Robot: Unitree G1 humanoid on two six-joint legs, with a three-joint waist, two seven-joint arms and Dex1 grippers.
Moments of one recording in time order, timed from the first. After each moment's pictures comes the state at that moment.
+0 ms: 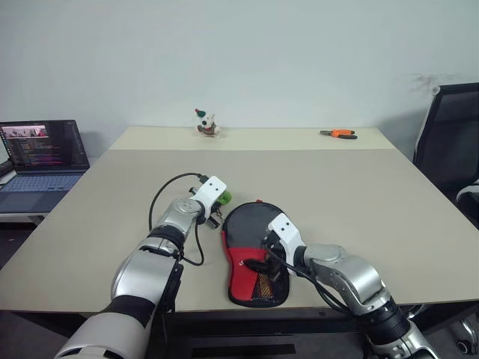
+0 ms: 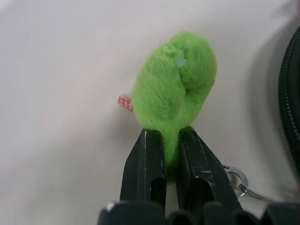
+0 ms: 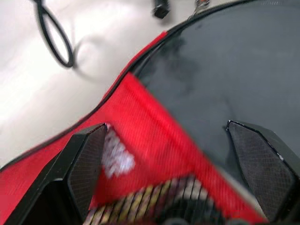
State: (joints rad) left arm -1.19 0.32 -0.16 1.37 0.29 -0.02 -0.42; right arm -0.51 -0.27 0.36 -0.19 0.26 0.94 0.51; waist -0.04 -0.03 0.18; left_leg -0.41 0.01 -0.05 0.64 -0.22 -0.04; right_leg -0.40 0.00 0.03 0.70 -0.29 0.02
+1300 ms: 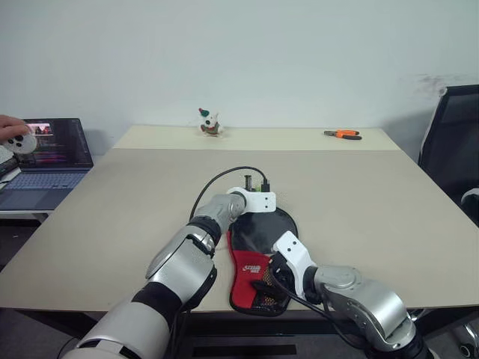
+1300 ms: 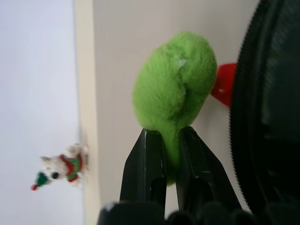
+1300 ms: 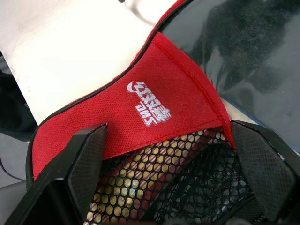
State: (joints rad) left arm -1.32 0.15 -0.54 1.42 0.76 -0.19 -0.14; right arm -0.34 -0.31 0.38 -0.50 0.27 1.12 0.42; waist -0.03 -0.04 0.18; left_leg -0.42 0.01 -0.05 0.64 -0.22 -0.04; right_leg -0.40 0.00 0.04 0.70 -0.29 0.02
